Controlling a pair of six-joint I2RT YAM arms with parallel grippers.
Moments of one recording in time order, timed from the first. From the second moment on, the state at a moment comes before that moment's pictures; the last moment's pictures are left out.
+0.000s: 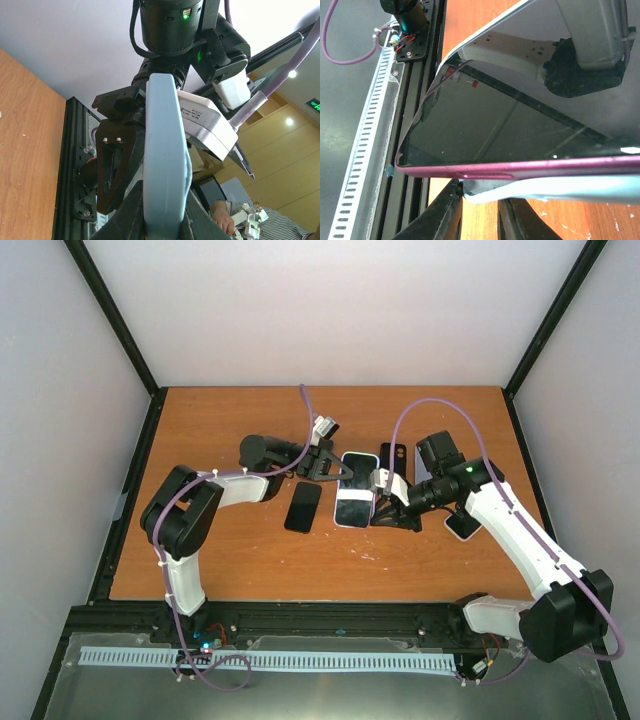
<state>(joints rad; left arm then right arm) -0.56 1.88 1.04 1.52 1.41 -1.68 0.38 1.23 1.10 -1.05 -0.85 -0.91</state>
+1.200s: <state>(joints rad) -0.56 1.83 1.05 1.20 1.26 -1.22 0.18 1.38 1.16 -0.91 -1.10 -0.30</state>
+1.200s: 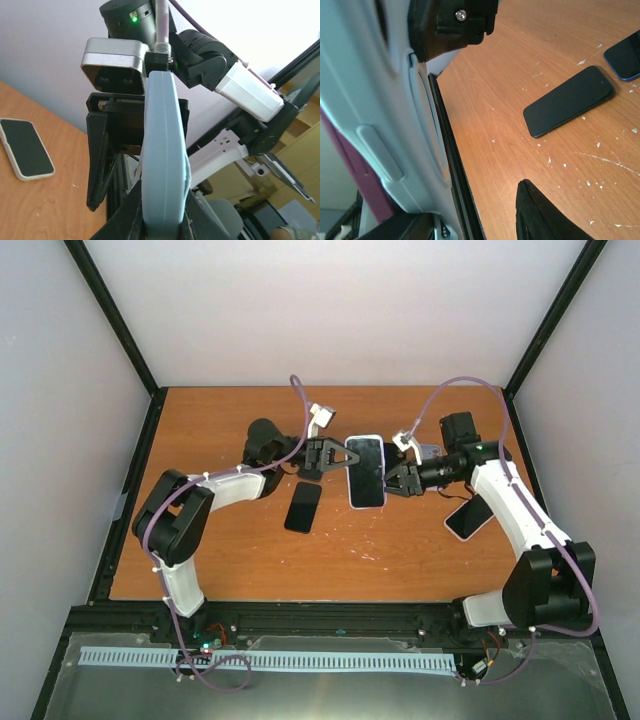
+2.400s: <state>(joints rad) -0.59 1.64 1.11 0.16 0.46 -0.57 0.07 1.47 0.87 -0.32 -0.93 0.12</state>
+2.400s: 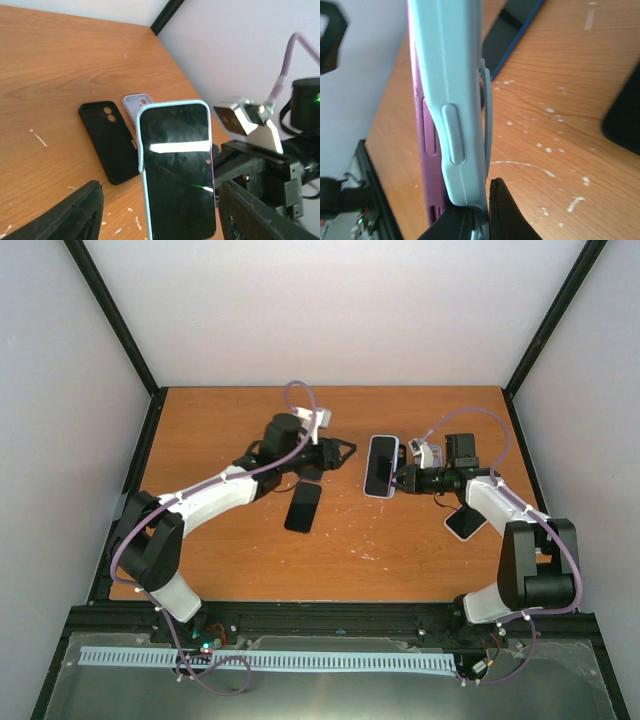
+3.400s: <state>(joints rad) -1.00 1.84 1.24 0.00 -0.21 -0.10 0.07 1.47 0.86 -0.29 -0.70 0.37</state>
